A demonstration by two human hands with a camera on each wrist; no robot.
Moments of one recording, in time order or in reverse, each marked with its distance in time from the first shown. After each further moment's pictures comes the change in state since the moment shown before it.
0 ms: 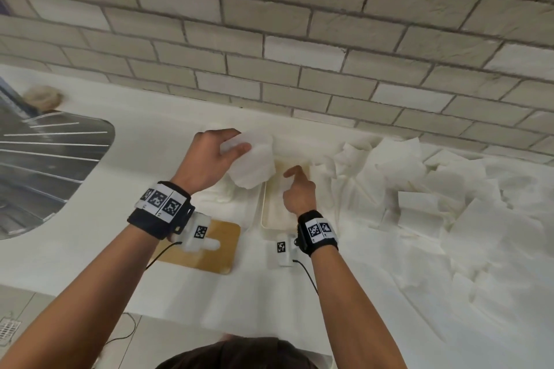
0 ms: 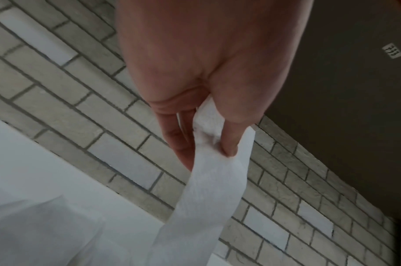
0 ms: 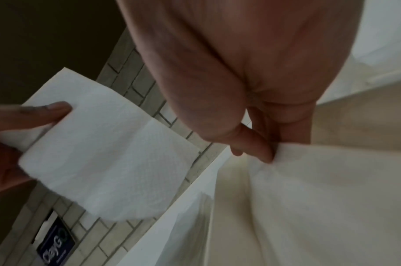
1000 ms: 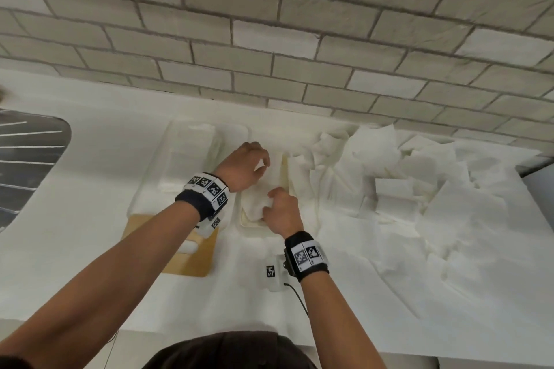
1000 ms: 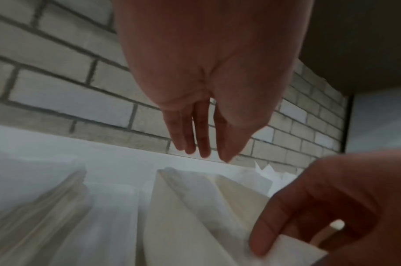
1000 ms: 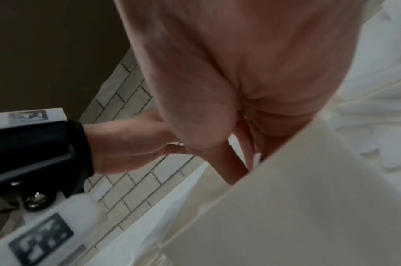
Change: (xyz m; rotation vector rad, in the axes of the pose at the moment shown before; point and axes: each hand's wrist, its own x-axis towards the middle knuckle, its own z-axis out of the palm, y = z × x) left_hand 0.055 -0.020 0.134 0.242 -0.486 0.089; right_hand -0.037 0.029 0.007 0.018 -0.084 0.104
